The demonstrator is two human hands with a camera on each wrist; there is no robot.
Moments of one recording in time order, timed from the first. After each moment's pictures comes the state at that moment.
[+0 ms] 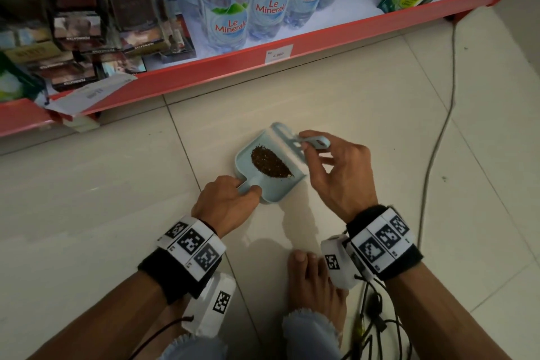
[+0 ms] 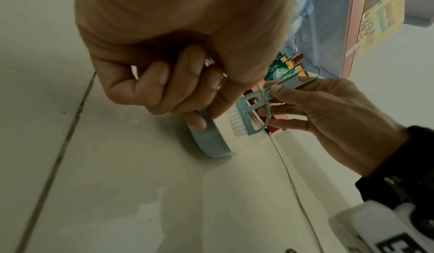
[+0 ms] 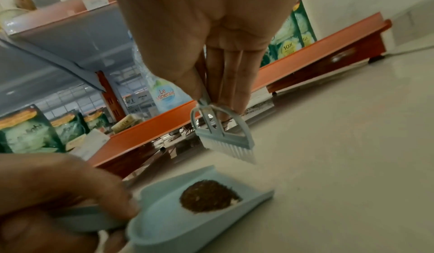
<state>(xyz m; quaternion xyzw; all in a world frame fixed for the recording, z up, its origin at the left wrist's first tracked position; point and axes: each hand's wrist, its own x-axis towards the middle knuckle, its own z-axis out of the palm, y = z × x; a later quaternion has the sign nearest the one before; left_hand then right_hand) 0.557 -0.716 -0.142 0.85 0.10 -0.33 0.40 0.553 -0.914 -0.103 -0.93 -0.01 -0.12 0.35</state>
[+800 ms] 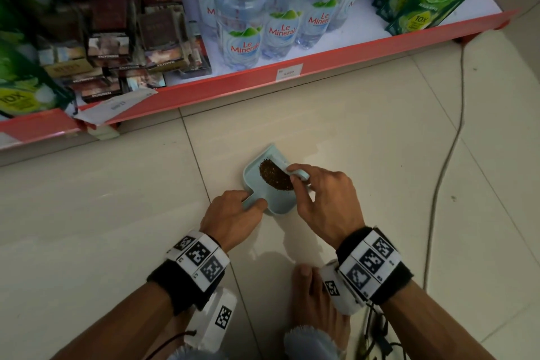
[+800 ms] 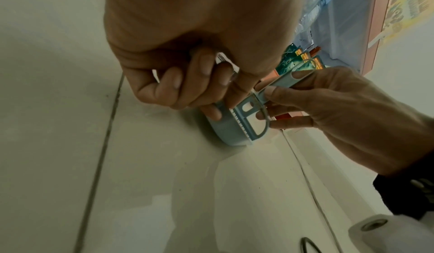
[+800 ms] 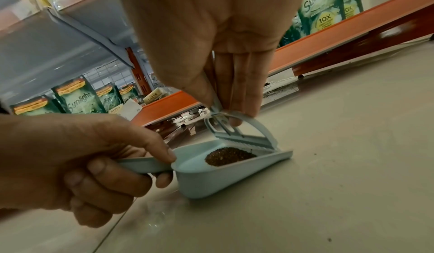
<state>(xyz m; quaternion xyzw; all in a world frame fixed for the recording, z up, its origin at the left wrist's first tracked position) 0.548 -0.714 -0.152 0.85 0.09 -0.28 0.44 0.542 -0.893 -0.110 -0.97 -0.04 -0.02 0.24</state>
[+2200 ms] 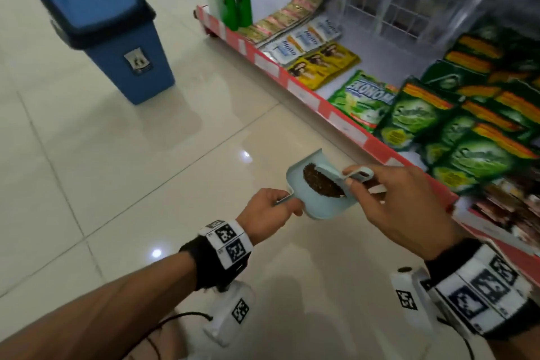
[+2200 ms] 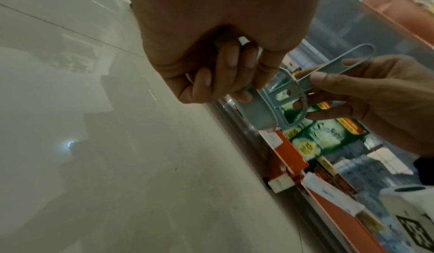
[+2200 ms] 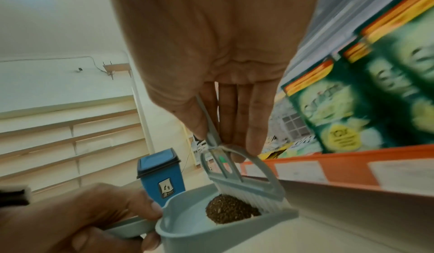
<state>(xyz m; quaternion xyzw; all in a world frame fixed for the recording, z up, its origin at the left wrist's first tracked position) 0.365 -0.432 -0.057 0.65 0.46 0.06 0.60 0.559 -0.546 0.007 -0.72 -0.60 0.13 0.32</state>
